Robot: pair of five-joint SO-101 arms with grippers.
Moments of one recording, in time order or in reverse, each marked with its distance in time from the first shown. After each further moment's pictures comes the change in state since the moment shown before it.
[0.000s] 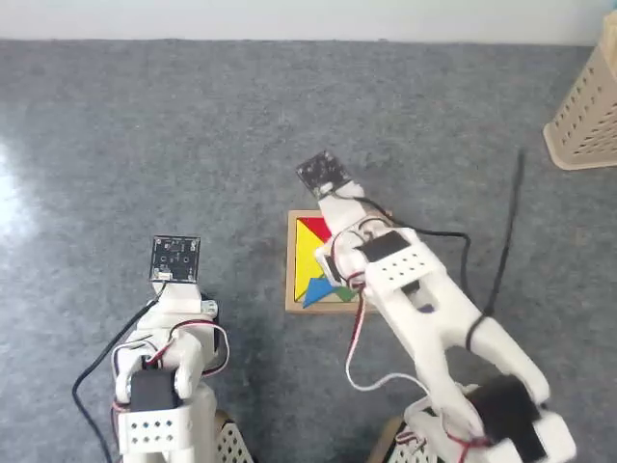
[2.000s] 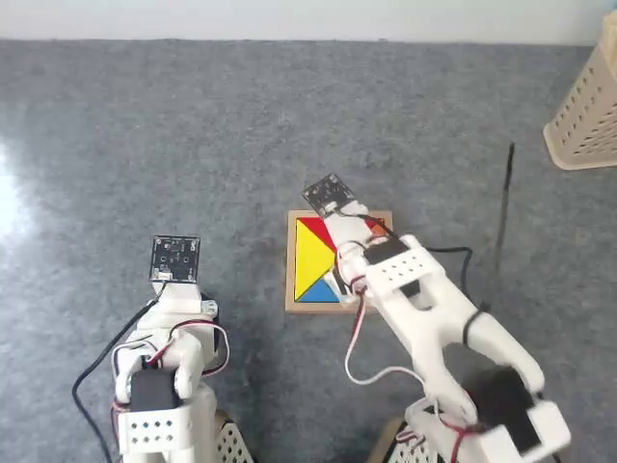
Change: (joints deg) left arm 0.0 0.0 0.0 0.0 0.0; right arm 1.0 7.4 1.3 4.8 1.8
